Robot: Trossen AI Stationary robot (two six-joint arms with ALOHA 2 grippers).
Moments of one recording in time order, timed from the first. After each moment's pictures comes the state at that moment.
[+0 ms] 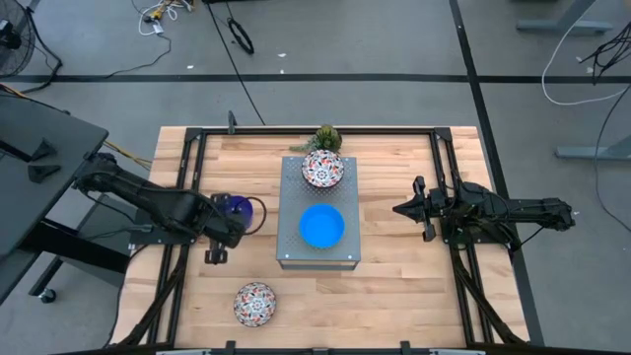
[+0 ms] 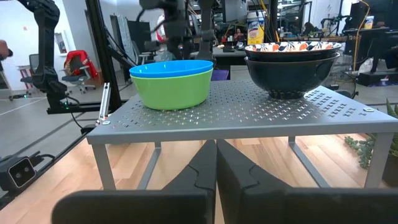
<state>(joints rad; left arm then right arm) -0.40 1.21 1.07 -1.24 -0.18 -0.38 -0.02 0.04 0.02 0.03 -0.09 0.07</state>
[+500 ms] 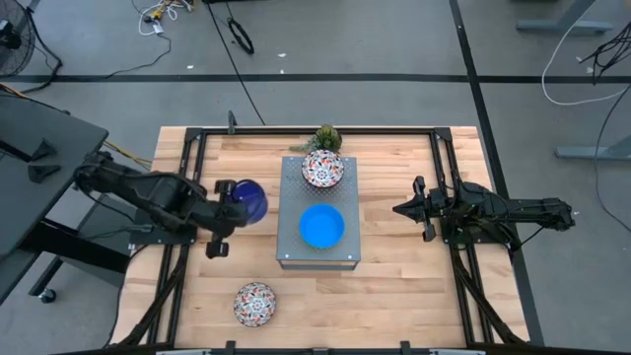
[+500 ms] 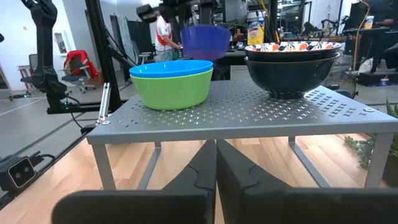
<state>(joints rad) -0.38 1.23 1.37 -1.29 -0.28 -0.25 -0.02 0.04 0.02 0.03 -0.09 0.07</state>
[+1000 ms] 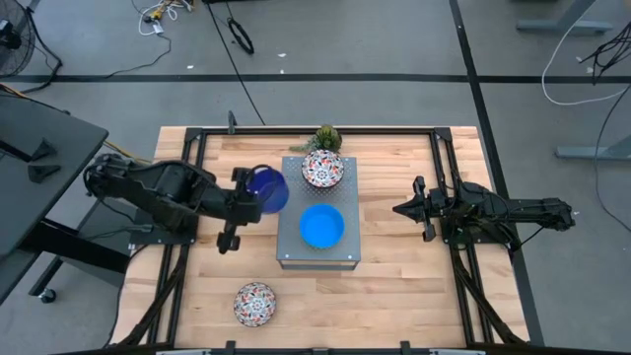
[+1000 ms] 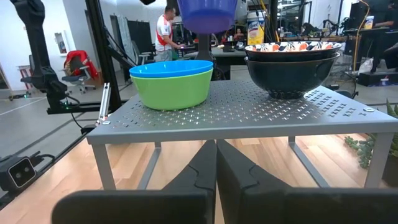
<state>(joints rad) -0.31 1.39 1.67 -1.34 -0.32 0.02 -0.02 0.04 0.02 0.03 -0.09 0.07</state>
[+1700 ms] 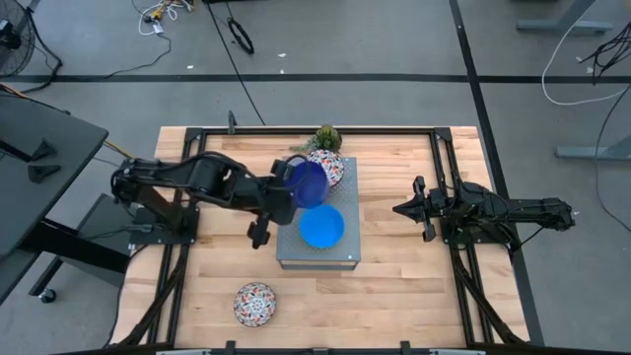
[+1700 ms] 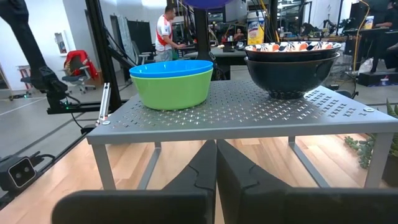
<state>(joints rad) -0.23 1.63 1.96 -1.23 -0.31 0.40 -0.02 0.04 0.02 0.03 -0.09 0.07</state>
